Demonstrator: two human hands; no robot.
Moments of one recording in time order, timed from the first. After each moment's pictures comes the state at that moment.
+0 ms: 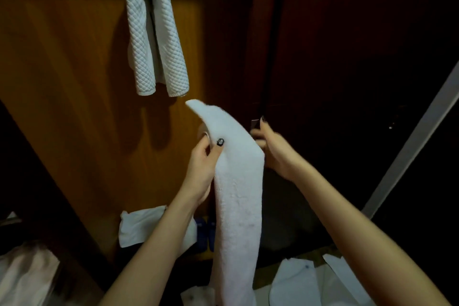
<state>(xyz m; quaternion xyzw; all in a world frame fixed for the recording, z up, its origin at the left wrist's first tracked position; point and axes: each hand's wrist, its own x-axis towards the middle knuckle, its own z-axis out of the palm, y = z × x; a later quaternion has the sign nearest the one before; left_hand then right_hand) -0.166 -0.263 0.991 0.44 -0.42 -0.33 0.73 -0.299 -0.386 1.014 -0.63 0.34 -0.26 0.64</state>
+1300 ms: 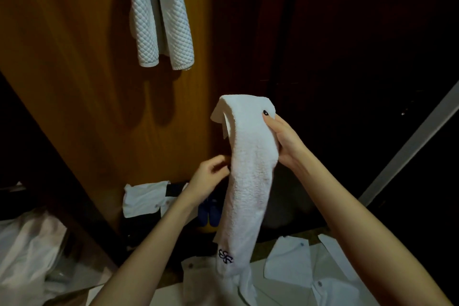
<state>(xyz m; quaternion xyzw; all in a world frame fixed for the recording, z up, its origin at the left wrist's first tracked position) -0.163 -0.245 0.924 0.58 -0.49 -0.34 0.55 -0.302 -0.385 0.990 -0.53 0.25 -0.35 0.73</state>
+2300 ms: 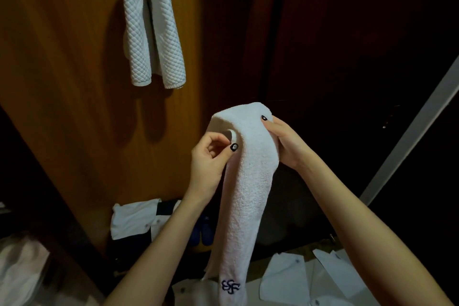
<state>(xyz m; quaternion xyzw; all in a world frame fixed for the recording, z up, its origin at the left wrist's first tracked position) -0.197 -0.253 0.997 0.50 -0.43 -0.19 0.72 -0.325 -0.397 1.027 -0.62 0.22 -0.31 0.69</state>
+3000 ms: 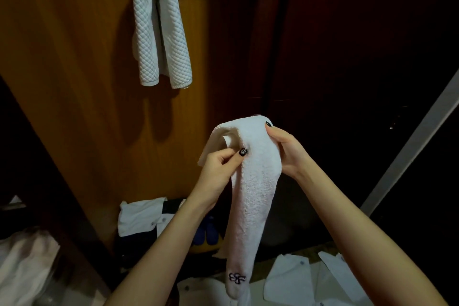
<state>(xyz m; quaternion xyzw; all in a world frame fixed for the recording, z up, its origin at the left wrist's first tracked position) -0.202 -0.241 0.988 0.50 -0.45 -0.35 0.66 -0.327 -0.379 1.013 -0.49 0.19 -0.28 0.80</state>
